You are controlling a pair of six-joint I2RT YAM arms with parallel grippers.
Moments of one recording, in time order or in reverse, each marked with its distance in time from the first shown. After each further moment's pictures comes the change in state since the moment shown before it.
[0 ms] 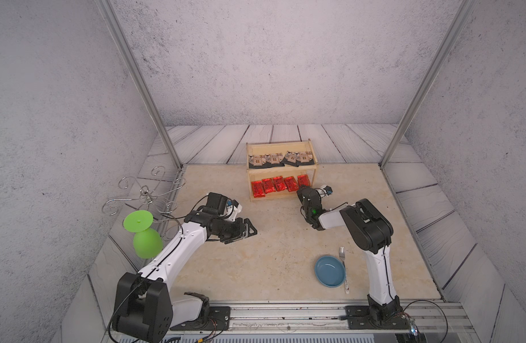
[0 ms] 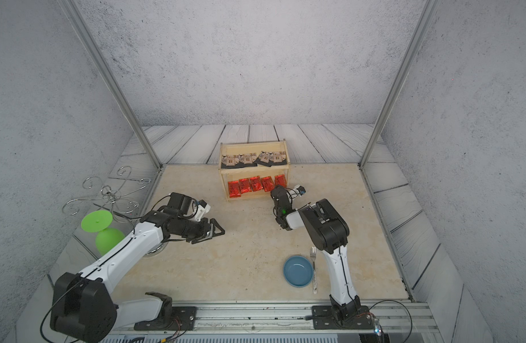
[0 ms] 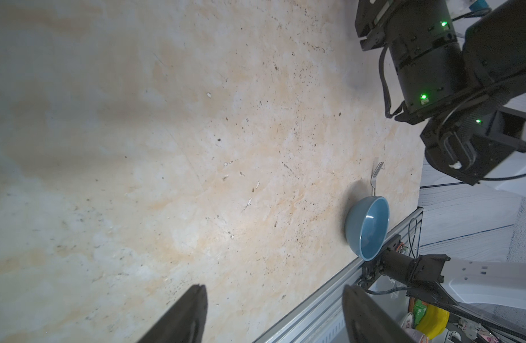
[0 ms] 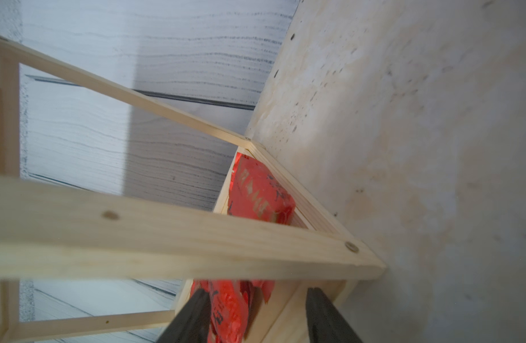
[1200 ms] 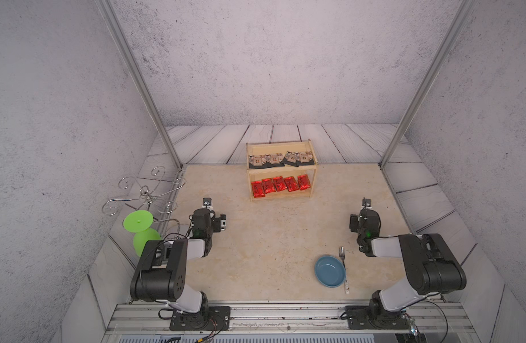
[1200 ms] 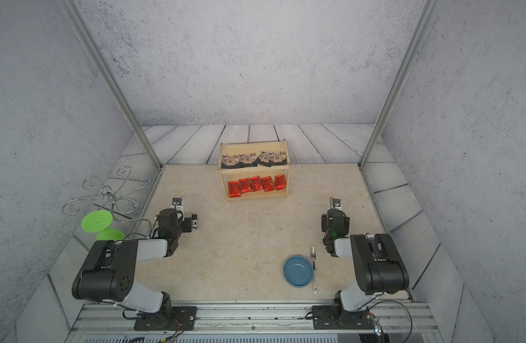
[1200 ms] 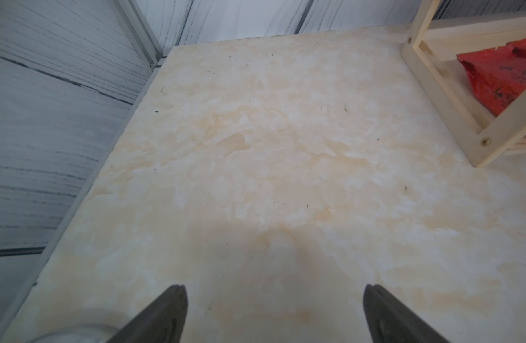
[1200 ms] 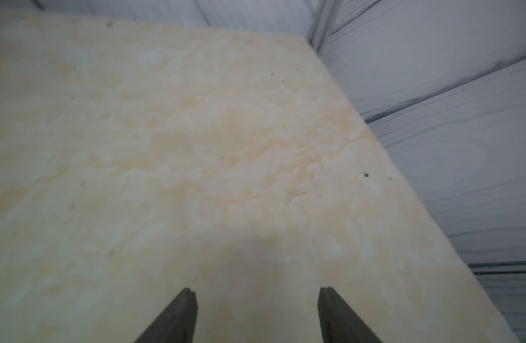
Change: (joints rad) left arm 0.276 0.281 -0.467 1.330 -0.658 0.429; right arm -0.500 -0.565 -0.679 -0.003 -0.108 -1.269
